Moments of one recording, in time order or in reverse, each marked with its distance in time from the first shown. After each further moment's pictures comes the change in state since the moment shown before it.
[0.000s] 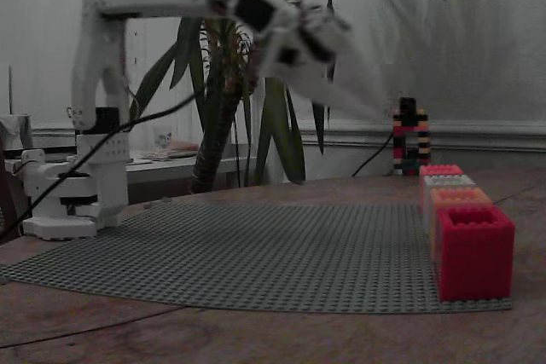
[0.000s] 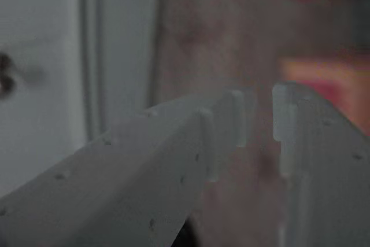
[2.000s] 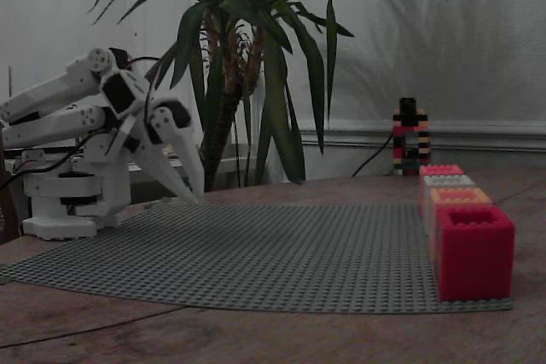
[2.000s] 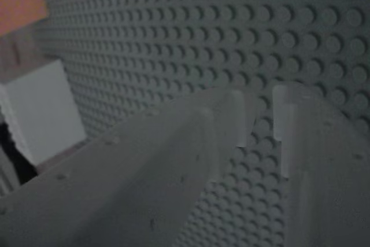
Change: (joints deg) arm -11.6 87.5 63.9 38.6 10.4
